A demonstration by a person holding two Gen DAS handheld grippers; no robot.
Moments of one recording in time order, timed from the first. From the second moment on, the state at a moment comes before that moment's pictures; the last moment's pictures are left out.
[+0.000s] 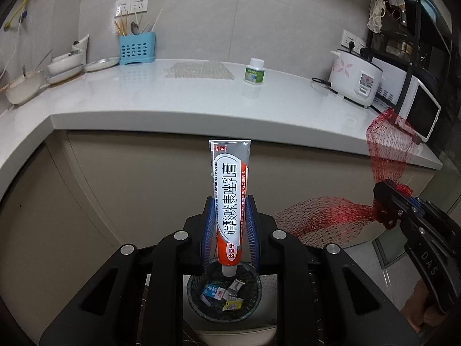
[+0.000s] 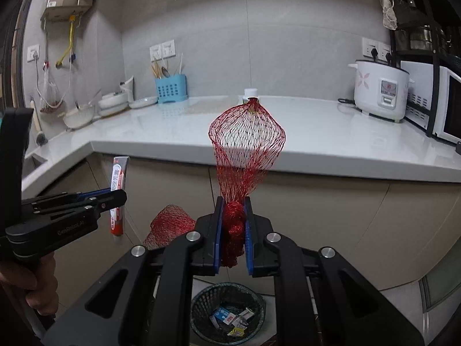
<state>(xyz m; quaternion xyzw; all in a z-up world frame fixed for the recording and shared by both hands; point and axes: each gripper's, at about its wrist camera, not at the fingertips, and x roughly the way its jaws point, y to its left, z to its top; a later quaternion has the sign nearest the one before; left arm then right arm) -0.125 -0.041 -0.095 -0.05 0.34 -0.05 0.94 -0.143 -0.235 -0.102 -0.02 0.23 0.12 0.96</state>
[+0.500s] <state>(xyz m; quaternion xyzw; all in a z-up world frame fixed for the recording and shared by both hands) -0.113 -0.033 -0.223 -0.06 0.37 -0.05 0.92 -0.114 -0.228 -0.233 -0.04 0.30 0.08 0.95</state>
